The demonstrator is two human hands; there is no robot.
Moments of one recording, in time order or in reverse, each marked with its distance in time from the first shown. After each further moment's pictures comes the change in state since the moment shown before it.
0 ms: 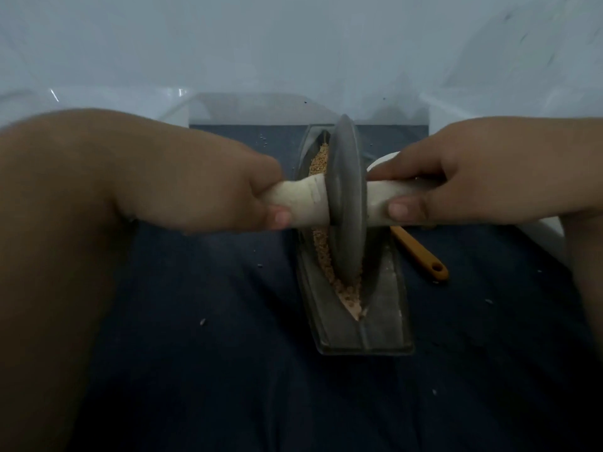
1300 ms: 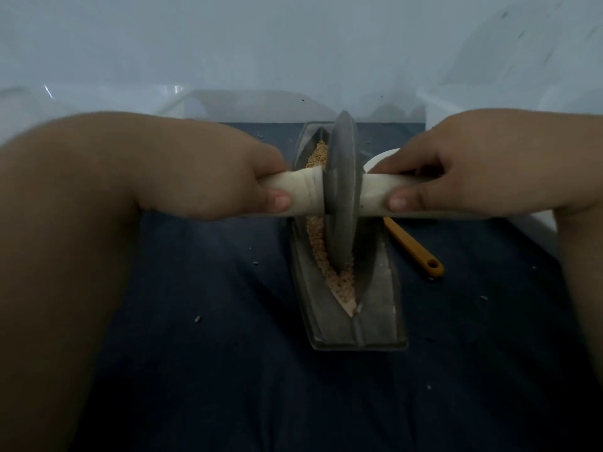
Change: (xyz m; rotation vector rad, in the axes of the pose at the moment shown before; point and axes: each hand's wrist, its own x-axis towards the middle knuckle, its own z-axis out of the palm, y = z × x) left_hand 0.009 0.005 -0.001 -0.022 0.049 0.003; right_hand 0.001 0.009 0.003 -0.102 0.075 -0.045
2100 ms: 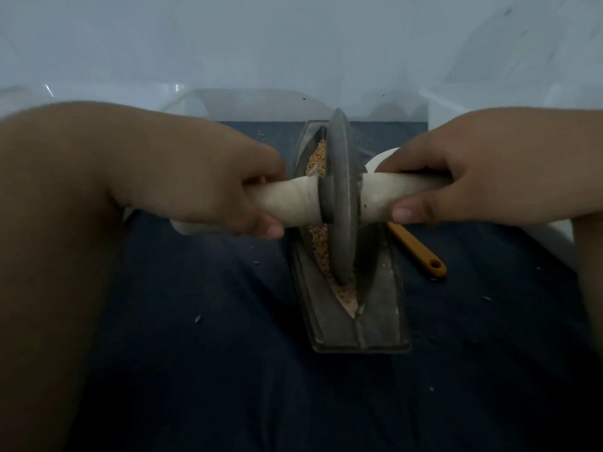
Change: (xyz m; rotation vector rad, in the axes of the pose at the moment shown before) left_hand -0.011 0.002 -0.007 -0.021 -0.105 0.029; right_hand -0.007 -0.011 -0.007 0.042 -0.053 -0.006
